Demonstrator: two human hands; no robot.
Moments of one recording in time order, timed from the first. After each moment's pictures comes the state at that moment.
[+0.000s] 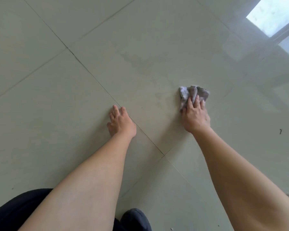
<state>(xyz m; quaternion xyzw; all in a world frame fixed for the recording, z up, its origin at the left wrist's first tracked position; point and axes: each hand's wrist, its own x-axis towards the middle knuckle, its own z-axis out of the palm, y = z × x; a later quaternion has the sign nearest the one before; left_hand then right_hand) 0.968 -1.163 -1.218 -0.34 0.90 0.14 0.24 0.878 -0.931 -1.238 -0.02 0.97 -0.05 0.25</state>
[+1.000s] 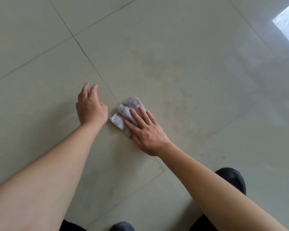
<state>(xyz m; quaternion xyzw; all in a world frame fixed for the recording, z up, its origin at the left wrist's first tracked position) 0.944 -1.268 -1.221 -0.38 0.91 0.18 -0.01 0.918 -1.051 -1.259 -0.49 0.84 -0.08 0.22</state>
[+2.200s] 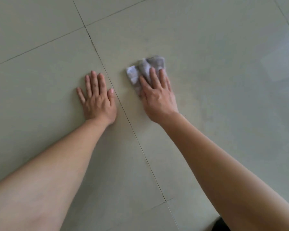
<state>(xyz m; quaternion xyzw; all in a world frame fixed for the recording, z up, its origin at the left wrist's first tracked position) 0.908 -1.301 -1.291 -0.39 0.92 0.08 0.05 0.787 -1.145 -1.258 -0.38 0.91 -0.11 0.16</state>
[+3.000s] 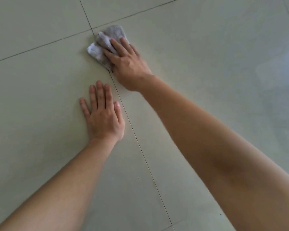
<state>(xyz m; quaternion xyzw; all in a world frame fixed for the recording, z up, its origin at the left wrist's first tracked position) 0.909 -1.298 -1.292 -0.39 0.92 0.07 0.02 0.729 -1.302 -1.256 -0.53 0.83 -0.07 0.18</state>
